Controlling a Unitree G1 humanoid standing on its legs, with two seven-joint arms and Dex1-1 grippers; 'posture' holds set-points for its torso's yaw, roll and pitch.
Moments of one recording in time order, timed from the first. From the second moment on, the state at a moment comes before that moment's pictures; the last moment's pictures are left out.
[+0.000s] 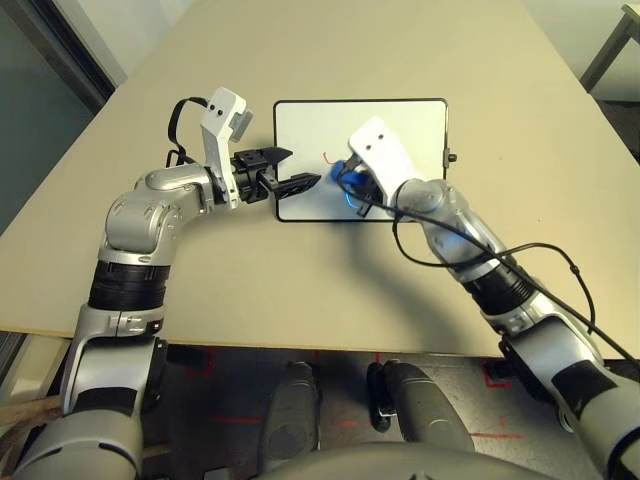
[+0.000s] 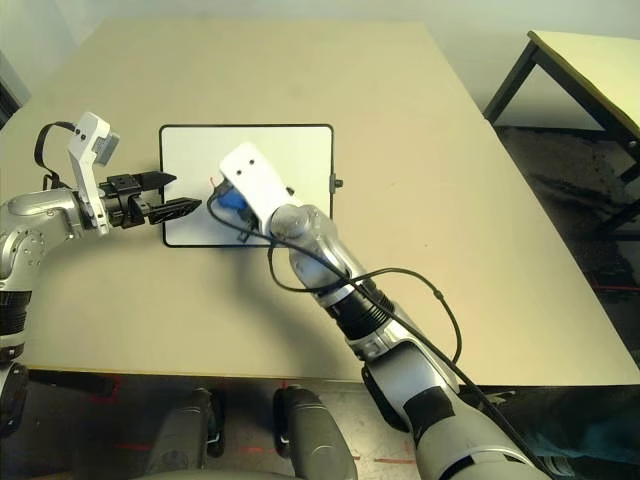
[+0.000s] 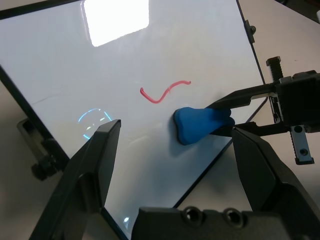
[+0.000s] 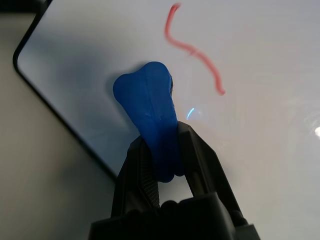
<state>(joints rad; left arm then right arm) -0.64 0.63 0.02 0.04 -0.42 0.74 -0.83 -0.78 -0.27 0.55 0.05 -0.24 0.79 0.55</state>
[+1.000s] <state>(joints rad) -0.65 0.63 0.02 0.04 -0.43 0.75 -0.84 -0.84 -0.41 0.58 -0.05 -0.29 0.96 0.68</state>
